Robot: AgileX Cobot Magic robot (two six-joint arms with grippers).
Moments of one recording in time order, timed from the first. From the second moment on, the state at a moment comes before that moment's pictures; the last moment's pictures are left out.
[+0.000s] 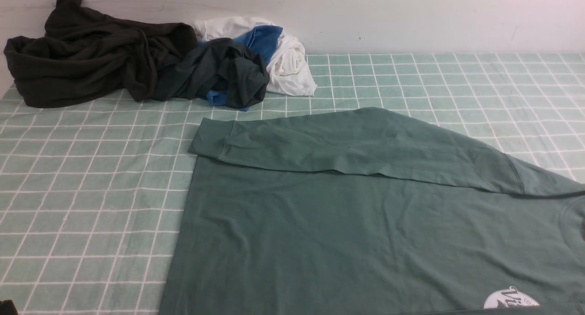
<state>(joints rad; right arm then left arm) -0.01 -0.01 0.02 -0.02 0.35 0.27 0.05 -0.01 0.02 -0.03 0.34 -0.05</state>
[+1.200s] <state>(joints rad) -0.01 -0.01 0.02 -0.03 0.35 0.27 0.05 -0.01 0.03 -0.77 0.31 -0.15</state>
